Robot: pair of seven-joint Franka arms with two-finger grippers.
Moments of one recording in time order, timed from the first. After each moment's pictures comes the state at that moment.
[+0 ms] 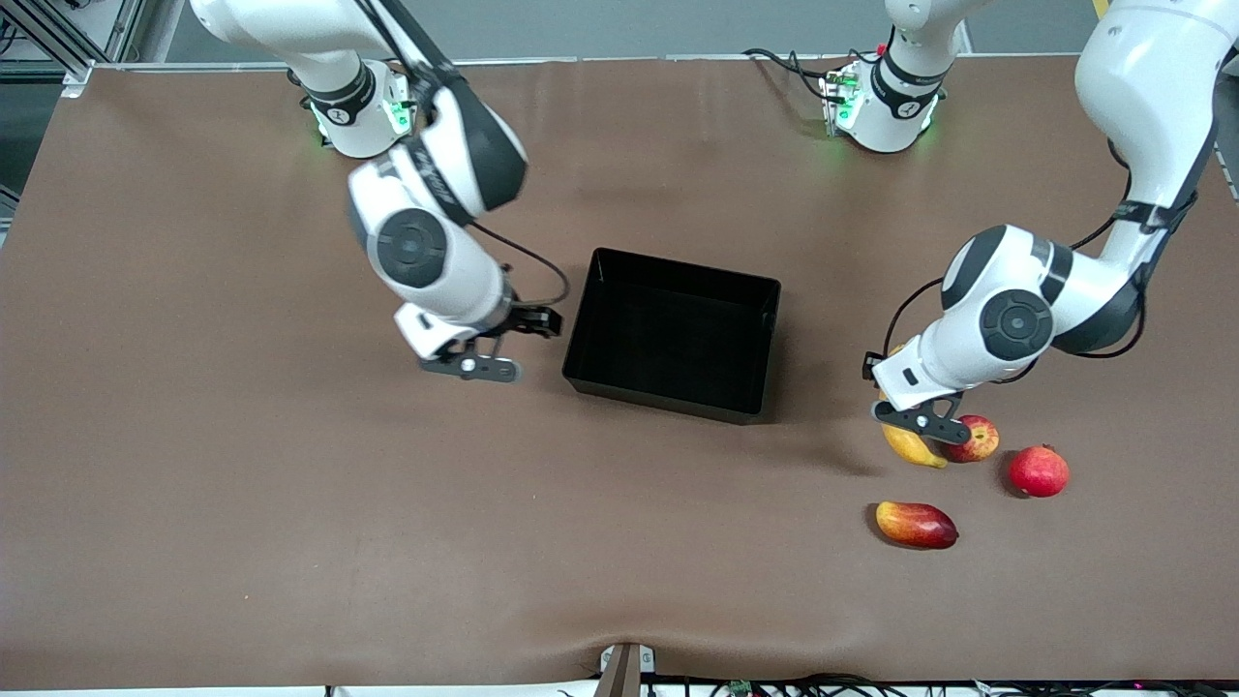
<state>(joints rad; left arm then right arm) 0.51 0.55 -0.79 -1.90 0.48 2.14 -0.15 0.61 0.46 -0.03 -1.60 0.19 1.97 0.68</state>
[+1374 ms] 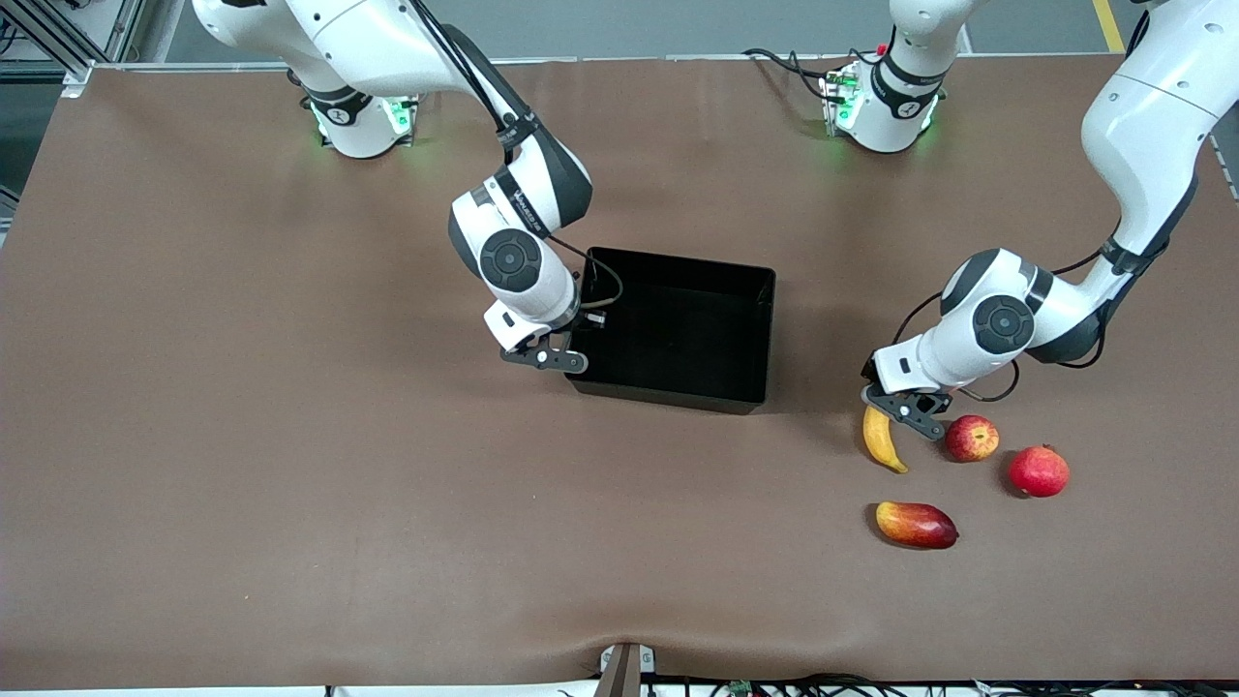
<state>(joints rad) 0.64 0.69 -0.79 -2.03 0.71 2.41 0.02 0.71 0.56 -0.04 -1.71 0.27 2.19 0.70</state>
